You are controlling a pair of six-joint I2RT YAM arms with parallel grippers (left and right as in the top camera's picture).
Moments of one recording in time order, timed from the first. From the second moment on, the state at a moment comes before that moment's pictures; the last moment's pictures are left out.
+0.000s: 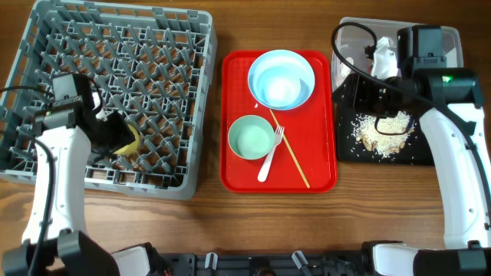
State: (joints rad) left arm 0.25 1.47 1.13 -1.03 0.04 -0.26; right arm 0.03 1.48 1.47 -1.16 -0.38 0.22
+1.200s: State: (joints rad) left arm -0.65 1.81 1.30 -0.65 0.26 -0.26; right arm -0.21 1.42 1.50 -1.28 -0.10 0.32
